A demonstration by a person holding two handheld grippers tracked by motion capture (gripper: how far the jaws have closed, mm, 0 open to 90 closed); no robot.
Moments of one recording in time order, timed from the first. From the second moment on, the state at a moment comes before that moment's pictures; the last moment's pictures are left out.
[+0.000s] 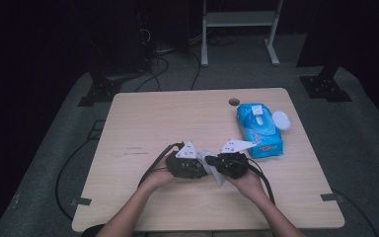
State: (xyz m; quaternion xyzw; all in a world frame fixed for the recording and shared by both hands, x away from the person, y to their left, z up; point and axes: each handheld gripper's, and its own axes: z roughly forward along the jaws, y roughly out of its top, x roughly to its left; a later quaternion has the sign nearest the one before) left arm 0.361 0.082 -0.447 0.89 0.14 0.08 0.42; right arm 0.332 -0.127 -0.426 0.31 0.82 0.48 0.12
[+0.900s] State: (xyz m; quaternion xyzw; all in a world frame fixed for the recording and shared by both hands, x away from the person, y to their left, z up) left arm 0.361 0.072 -0.456 0.91 0.13 0.09 0.40; right arm 0.327 -0.128 -0.433 0.29 0.82 0.47 0.15
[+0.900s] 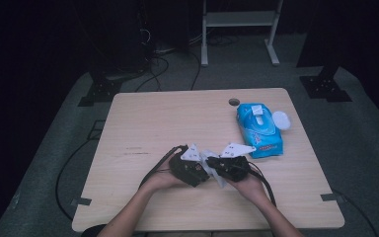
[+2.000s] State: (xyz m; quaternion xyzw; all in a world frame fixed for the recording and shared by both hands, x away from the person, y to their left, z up) left arm 0.360 0.078 -0.453 0.90 0.12 0.10 0.40; right arm 0.333 -0.142 -0.430 0.32 0.82 0.46 0.13
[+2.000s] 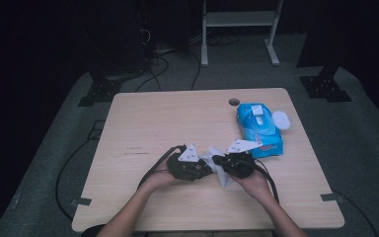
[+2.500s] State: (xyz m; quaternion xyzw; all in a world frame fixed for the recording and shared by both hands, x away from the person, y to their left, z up) left arm 0.360 0.077 -0.452 0.90 0.13 0.10 0.40; right arm 0.336 -0.148 -0.427 0.33 0.82 0.45 0.15
